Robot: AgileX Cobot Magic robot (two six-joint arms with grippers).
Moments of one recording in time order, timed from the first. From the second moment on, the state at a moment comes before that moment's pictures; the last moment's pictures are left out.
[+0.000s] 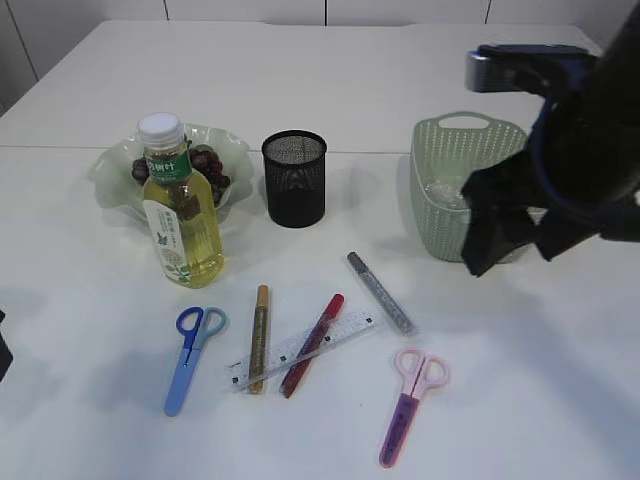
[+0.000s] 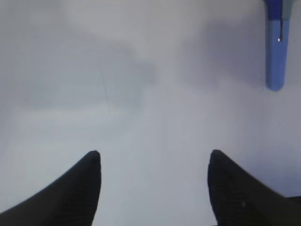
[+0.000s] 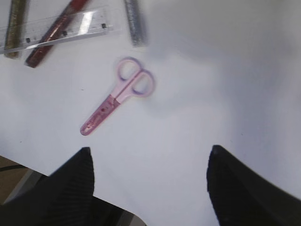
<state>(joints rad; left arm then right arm) -0.20 1.32 -0.76 -0.02 0.85 -0.11 0.34 1.50 -1.23 0.14 1.16 -0.03</state>
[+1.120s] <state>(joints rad) -0.20 1.32 -0.76 -0.10 0.90 -0.10 0.51 1.50 -1.23 0.15 1.03 0.00</state>
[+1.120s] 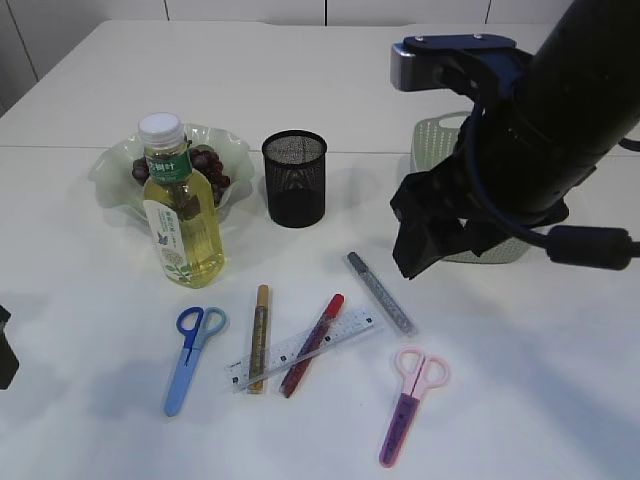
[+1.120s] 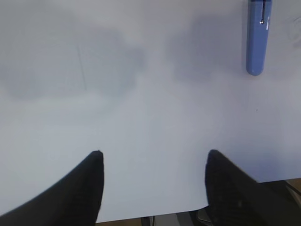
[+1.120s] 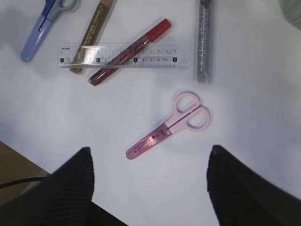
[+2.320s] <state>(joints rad) -0.20 1.32 -0.76 -0.12 0.86 -0.10 0.51 1.54 -1.31 0.15 1.03 -0.11</state>
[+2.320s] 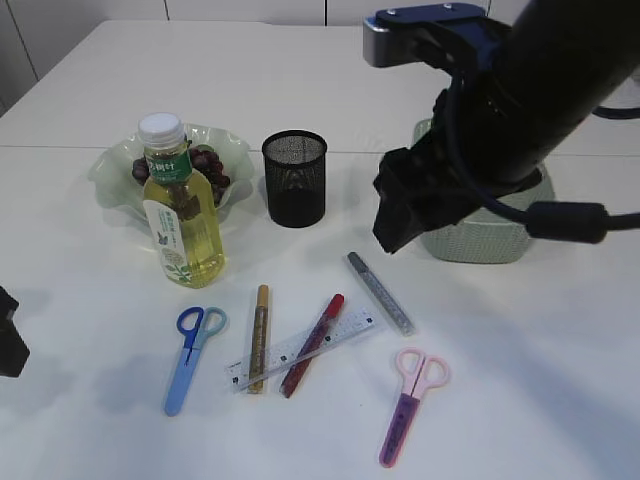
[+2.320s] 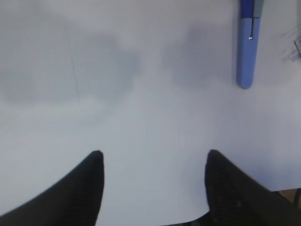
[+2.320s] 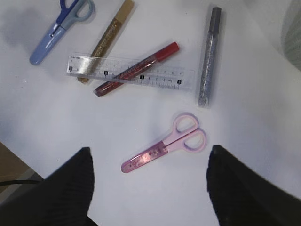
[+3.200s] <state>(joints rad) -0.20 1.32 -0.76 -0.13 0.85 -0.10 0.51 1.75 -1.43 0.07 1.22 0.03</state>
